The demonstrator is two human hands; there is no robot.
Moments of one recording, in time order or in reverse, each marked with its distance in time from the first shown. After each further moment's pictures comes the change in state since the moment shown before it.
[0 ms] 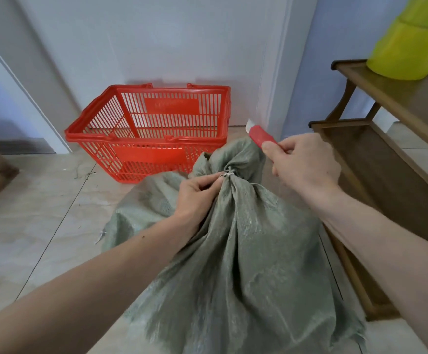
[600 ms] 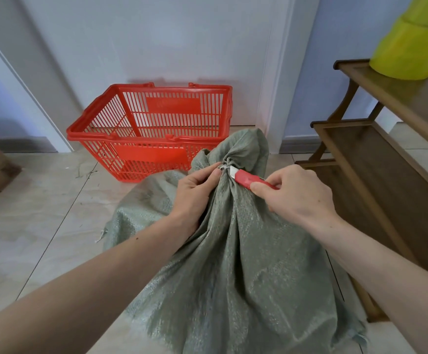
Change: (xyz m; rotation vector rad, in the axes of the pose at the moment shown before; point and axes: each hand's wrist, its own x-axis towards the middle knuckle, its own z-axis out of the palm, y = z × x) left_hand -0.007 0.007 -0.001 -0.281 -0.068 -0.035; right_hand -0.023 0.020 0.016 -0.162 -0.212 -0.091
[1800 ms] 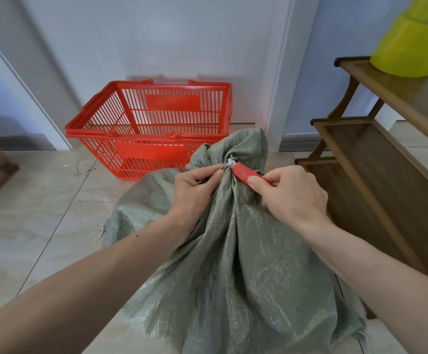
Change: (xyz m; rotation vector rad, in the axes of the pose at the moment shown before) left_hand 0.000 -0.003 -0.003 0.097 0.027 0.132; right_hand -0.004 -0.004 0.013 0.141 0.079 0.077
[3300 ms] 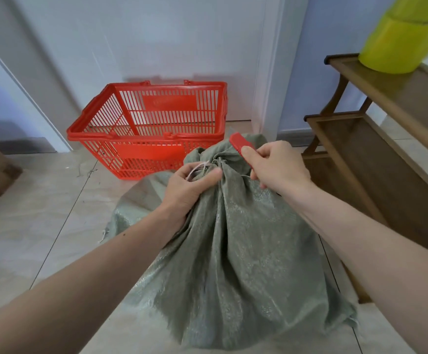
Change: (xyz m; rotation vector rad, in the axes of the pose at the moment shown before) left_hand -0.009 0.022 -0.015 0.079 -0.017 -0.227; right_hand 0.022 -0.023 -0.017 0.191 -0.065 0.057
